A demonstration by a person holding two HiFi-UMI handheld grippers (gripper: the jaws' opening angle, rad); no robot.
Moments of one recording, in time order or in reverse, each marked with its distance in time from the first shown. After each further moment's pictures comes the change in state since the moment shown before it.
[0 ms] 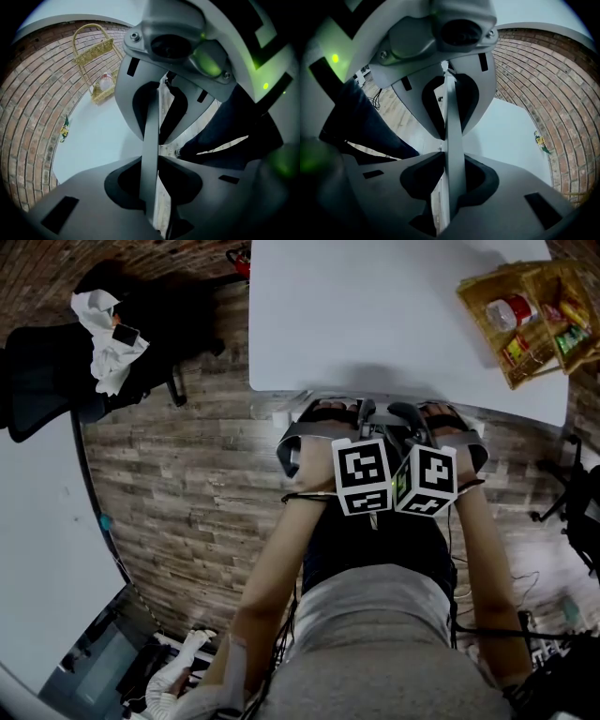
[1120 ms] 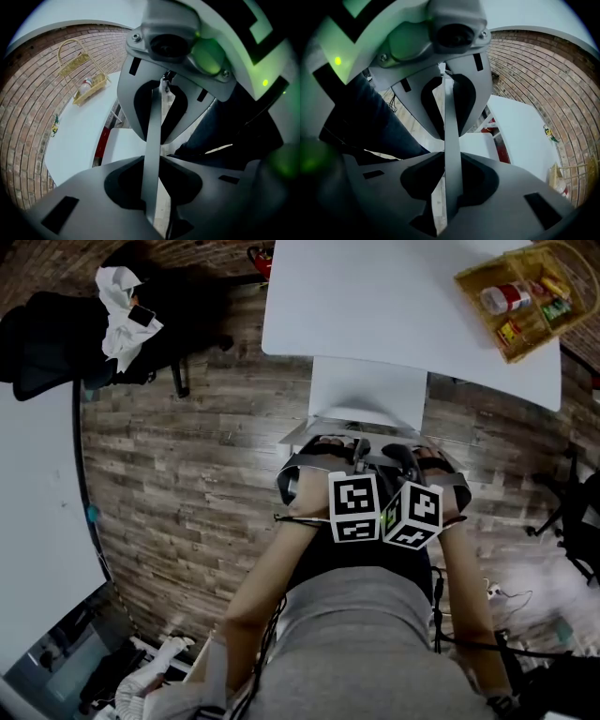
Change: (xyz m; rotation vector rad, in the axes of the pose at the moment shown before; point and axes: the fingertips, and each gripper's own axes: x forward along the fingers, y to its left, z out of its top) left arm -0.038 -0.154 -0.006 -0.003 -0.005 -0.060; right arm -0.039 0.153 0.011 0.068 -0.014 0.051
